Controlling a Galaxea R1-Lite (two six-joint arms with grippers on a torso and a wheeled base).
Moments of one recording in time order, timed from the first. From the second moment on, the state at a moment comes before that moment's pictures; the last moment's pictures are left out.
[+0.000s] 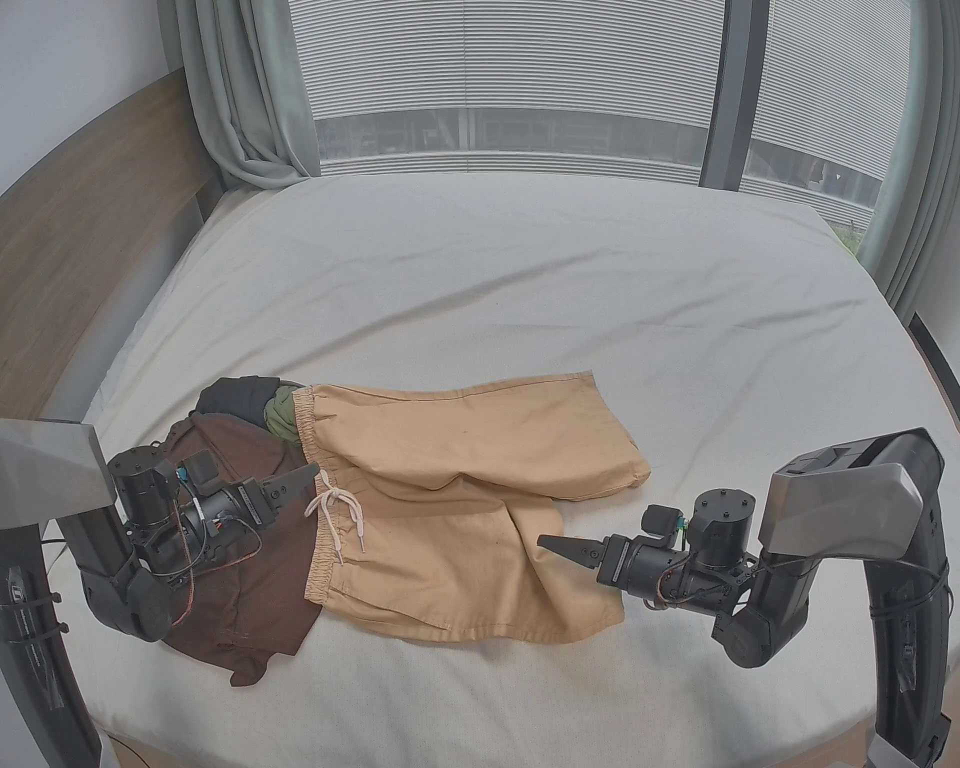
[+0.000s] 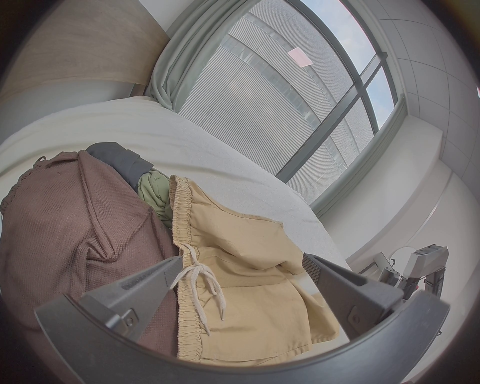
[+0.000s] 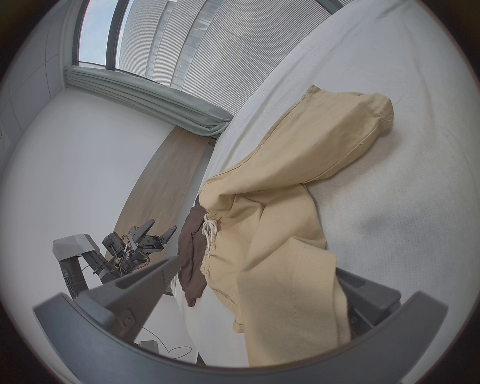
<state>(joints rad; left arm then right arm) -0.03 2.20 -0.47 -1.54 -0.48 -0.46 0.45 2.45 -0.64 -1.53 0.45 0.75</state>
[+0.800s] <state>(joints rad) -0.03 2.20 -0.46 -1.54 -0.48 -0.46 0.30 2.36 -0.65 -1.41 0.45 0.65</state>
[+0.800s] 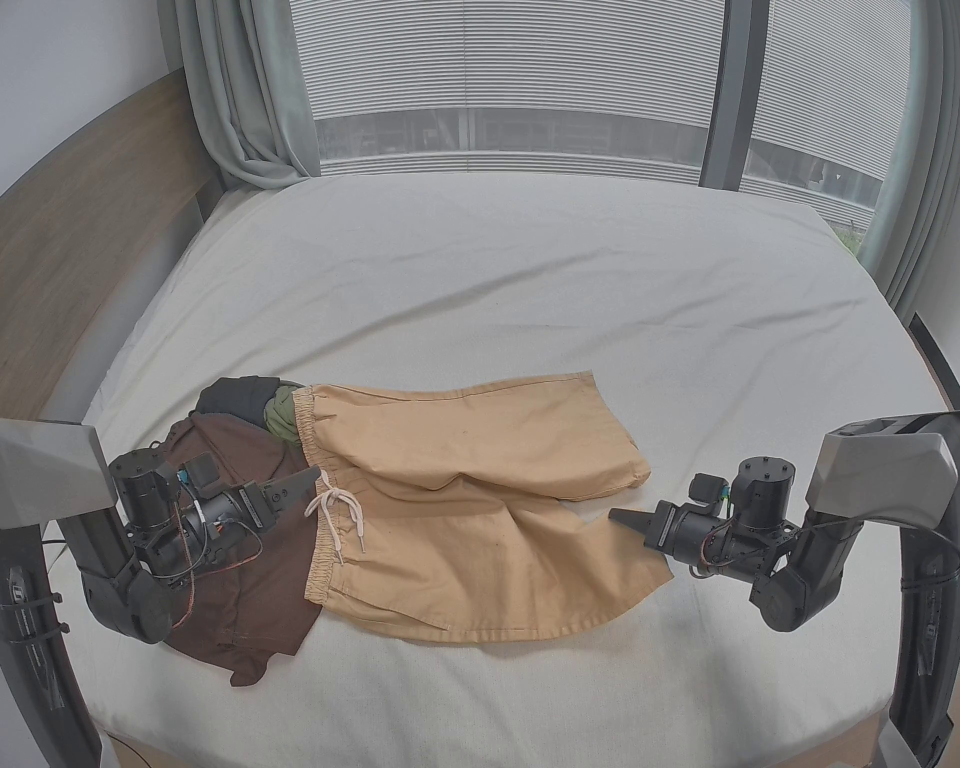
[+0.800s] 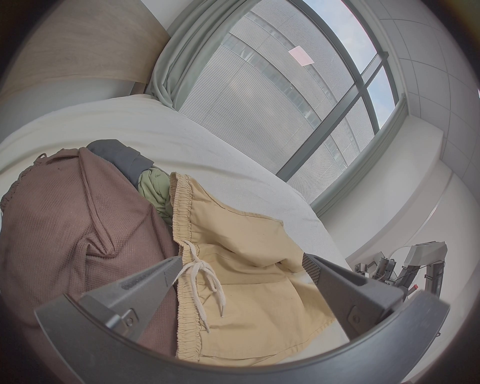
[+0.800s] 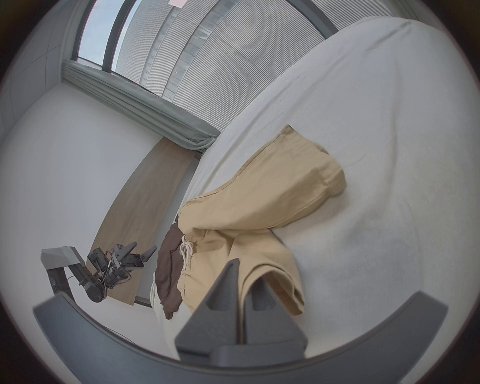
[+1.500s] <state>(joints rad) -0.03 2.24 -0.46 -1.54 -0.48 -0.41 0.24 2.30 -0.58 -1.26 0.45 0.44</state>
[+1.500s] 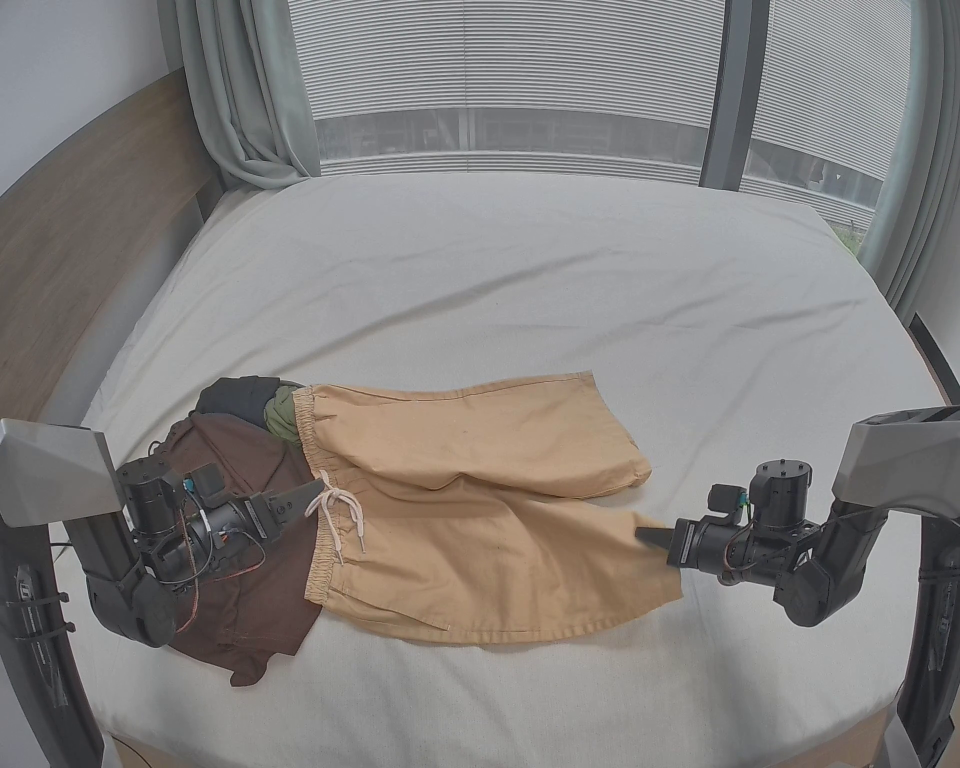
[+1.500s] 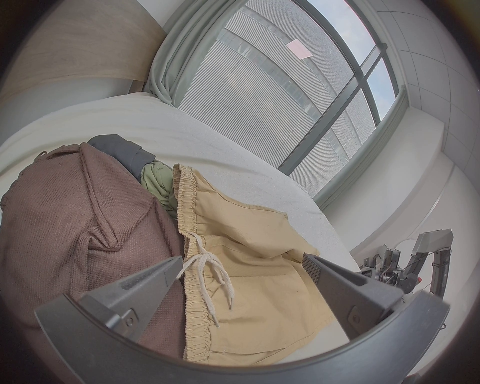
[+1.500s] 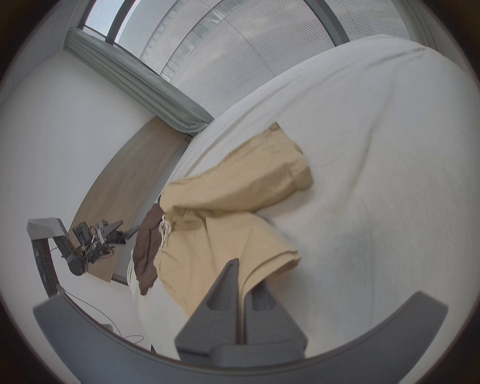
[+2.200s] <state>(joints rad) -0.03 2.25 -0.46 -1.54 -0.48 -0.41 0.36 2.41 -0.49 -1.27 0.45 0.43</state>
